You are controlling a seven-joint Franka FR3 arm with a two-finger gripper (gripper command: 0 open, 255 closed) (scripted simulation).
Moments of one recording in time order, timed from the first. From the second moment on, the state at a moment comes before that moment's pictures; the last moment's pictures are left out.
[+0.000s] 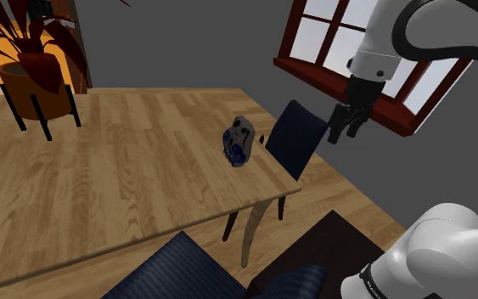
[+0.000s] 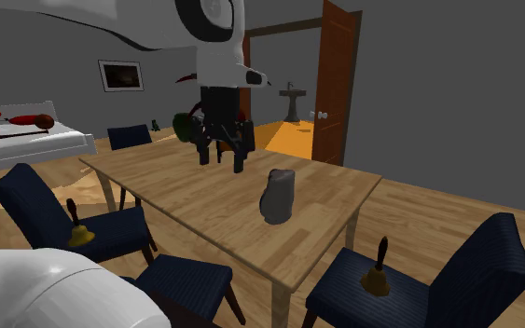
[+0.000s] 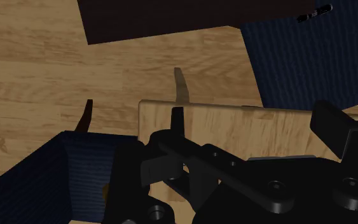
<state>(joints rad) -0.01 -0.74 0.02 -2.34 0.01 1.51 0.08</state>
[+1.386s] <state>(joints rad) 0.02 -0.16 -0.06 -2.17 0.16 2.09 -0.07</state>
